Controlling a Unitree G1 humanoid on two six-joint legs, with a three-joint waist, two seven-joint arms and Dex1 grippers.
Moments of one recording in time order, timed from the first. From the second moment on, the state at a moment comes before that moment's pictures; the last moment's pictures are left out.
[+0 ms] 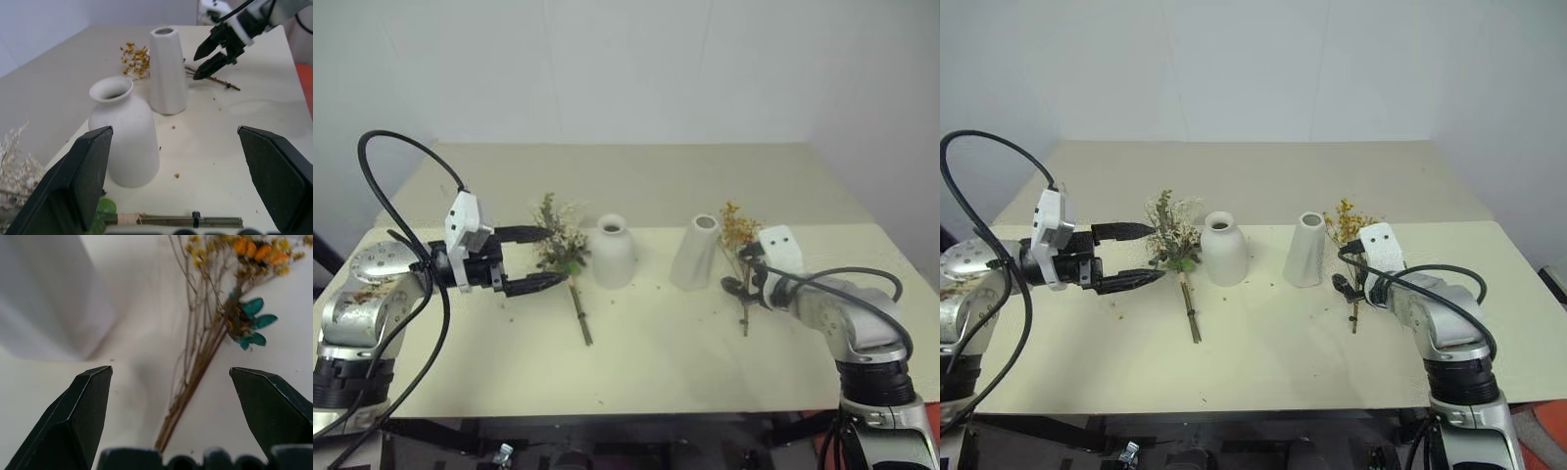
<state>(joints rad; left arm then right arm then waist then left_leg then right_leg) -0.51 0.84 0.17 -0.08 -0.56 0.44 -1.23 -0.58 -0.55 -0.02 -0.19 0.31 1.27 0.18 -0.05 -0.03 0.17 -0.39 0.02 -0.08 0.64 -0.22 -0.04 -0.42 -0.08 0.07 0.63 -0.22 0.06</state>
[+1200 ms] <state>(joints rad) -0.64 0.80 0.17 0.00 -0.59 0.46 -1.20 -0.75 -0.22 -0.32 -0.07 0.23 0.73 0.01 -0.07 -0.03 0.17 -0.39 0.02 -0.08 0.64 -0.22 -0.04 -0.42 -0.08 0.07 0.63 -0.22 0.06</state>
